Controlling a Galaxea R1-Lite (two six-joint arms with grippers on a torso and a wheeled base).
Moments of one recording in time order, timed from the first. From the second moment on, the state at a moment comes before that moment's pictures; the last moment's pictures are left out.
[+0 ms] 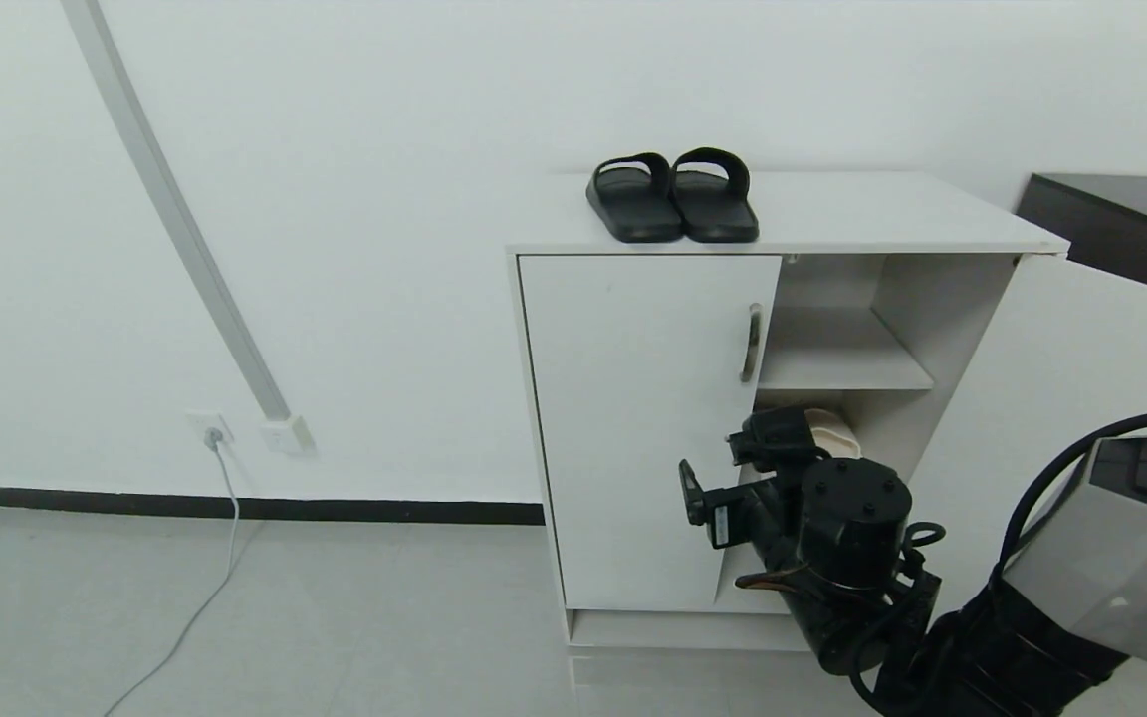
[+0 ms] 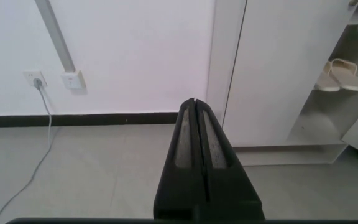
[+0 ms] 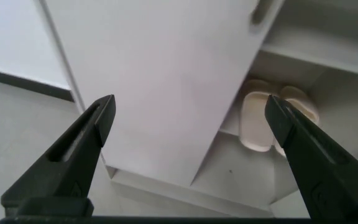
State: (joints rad) left arm 0.00 0.00 0.00 0.00 -0.01 0.01; right arm 0.78 2.09 -0.69 -1.37 -0.59 -0.07
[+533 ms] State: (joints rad) left arm 0.00 0.00 0.00 0.00 -0.01 0.01; right arm 0.78 2.09 -0.69 -1.37 -0.59 -0.07
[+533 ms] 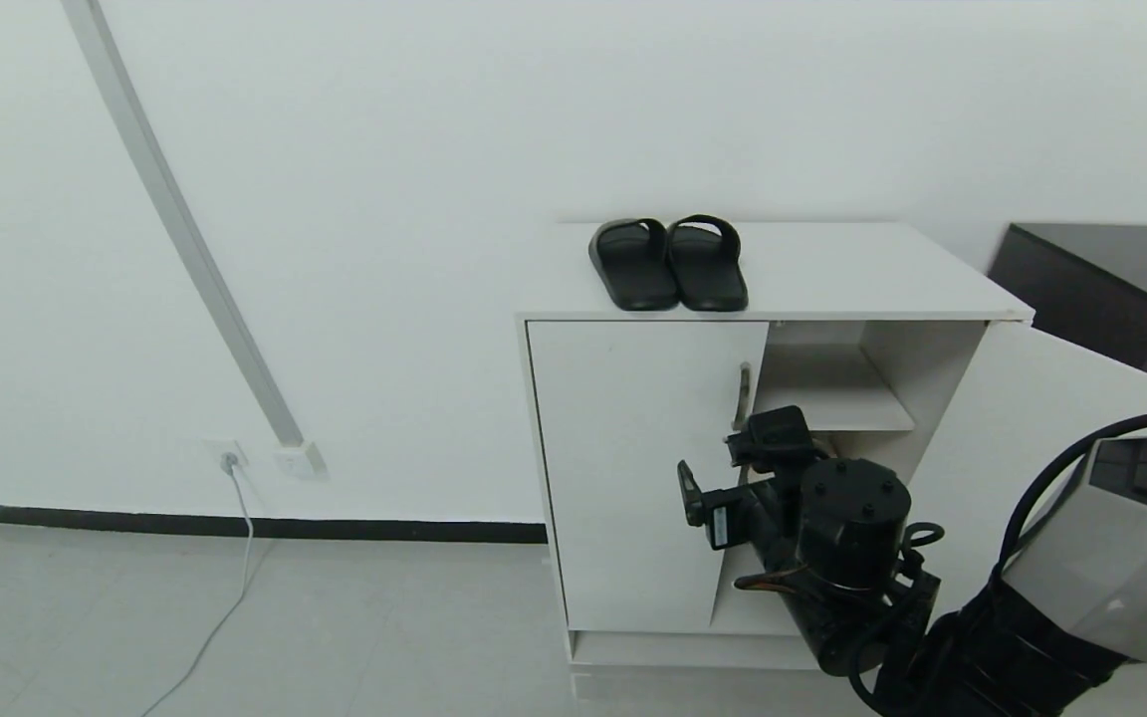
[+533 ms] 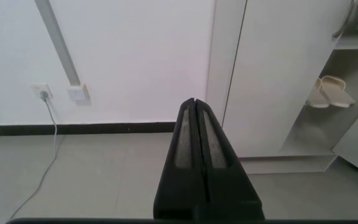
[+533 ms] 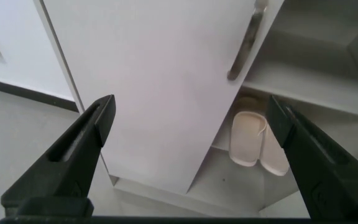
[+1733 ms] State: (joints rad) left arm 0.00 0.00 0.00 0.00 0.00 0.01; right arm 0.75 2.11 -0.85 -1.19 -0.59 -0.15
